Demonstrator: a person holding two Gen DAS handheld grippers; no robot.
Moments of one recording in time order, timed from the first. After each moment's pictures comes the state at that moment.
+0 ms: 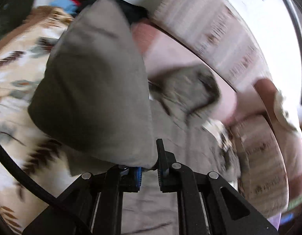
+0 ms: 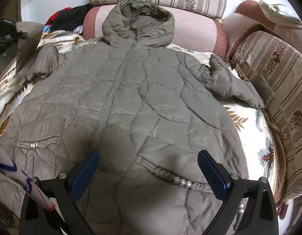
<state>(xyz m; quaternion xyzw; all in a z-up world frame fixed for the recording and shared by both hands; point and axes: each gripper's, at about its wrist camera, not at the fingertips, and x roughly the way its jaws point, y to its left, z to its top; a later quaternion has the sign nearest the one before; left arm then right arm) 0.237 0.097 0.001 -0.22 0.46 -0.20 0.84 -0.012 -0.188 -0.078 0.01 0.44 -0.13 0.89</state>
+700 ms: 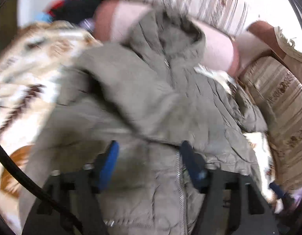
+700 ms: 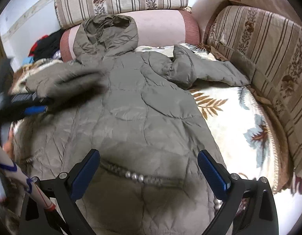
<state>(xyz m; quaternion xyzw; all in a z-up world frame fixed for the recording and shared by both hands) 0.099 -0.023 -0.049 -0.06 0.44 -0.14 0.89 -0.038 -0.272 -0.070 0.12 0.41 -0.14 0.89</state>
